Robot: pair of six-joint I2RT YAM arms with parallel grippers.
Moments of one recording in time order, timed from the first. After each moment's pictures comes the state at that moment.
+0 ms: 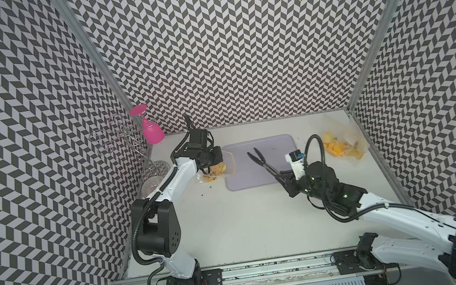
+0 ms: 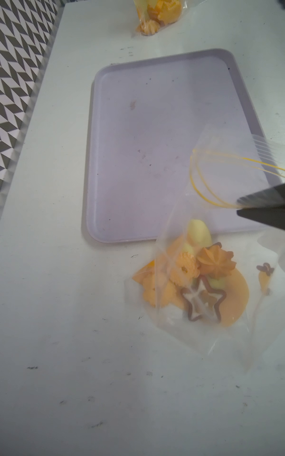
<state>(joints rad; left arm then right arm) -0.25 1.66 1.36 -0.56 0.16 -0.33 0.74 0.99 0.60 -0.01 0.11 0.44</state>
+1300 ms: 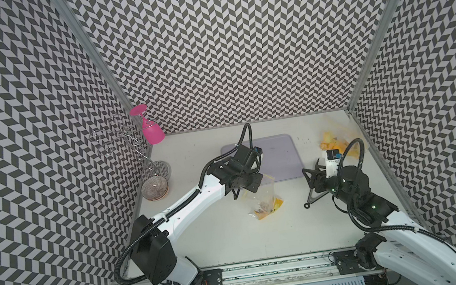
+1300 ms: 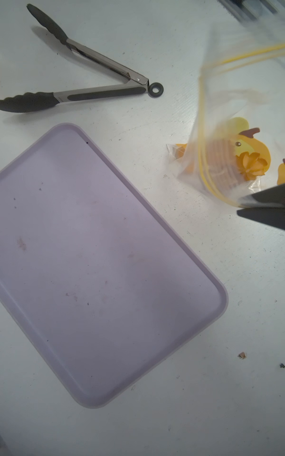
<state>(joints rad) -0.78 1.52 1.31 -0.77 -0.03 -0.12 0.45 0.78 0.50 -0.07 -0.05 0.36</state>
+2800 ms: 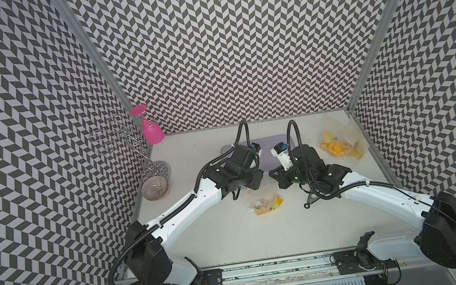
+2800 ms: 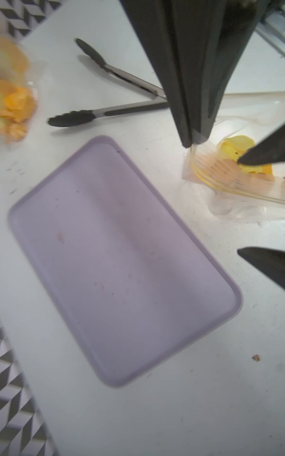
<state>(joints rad) -0.78 1.42 1.25 -0.64 -0.07 -0.21 0.67 1.30 0.92 -0.23 -0.21 0.30</state>
